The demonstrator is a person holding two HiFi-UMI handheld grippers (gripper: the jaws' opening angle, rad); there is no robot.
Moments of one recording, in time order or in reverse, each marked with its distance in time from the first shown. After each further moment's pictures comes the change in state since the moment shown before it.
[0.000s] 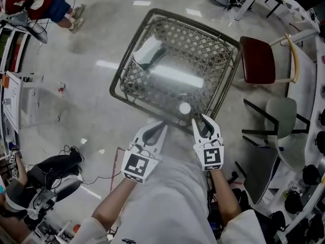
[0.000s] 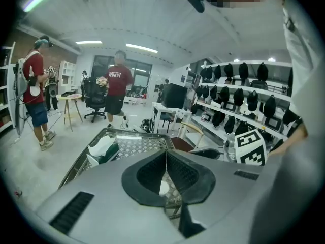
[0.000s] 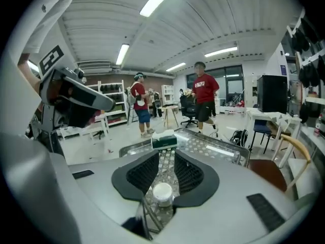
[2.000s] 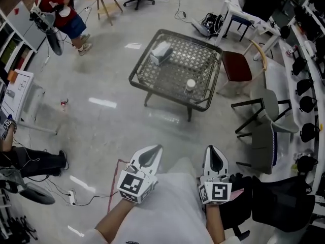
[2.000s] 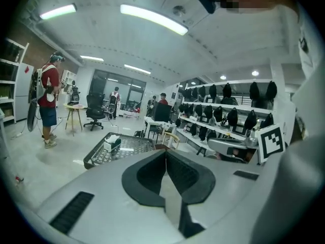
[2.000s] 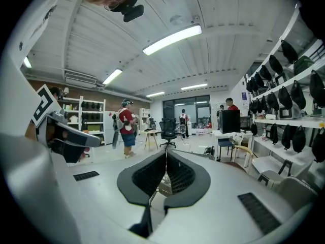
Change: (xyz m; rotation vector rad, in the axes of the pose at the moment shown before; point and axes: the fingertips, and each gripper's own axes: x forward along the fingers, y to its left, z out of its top) left arm -0.376 -0.128 -0.114 0.003 -0.175 -0.081; right arm -0.355 0.273 0.035 0.070 -0.272 -0.351
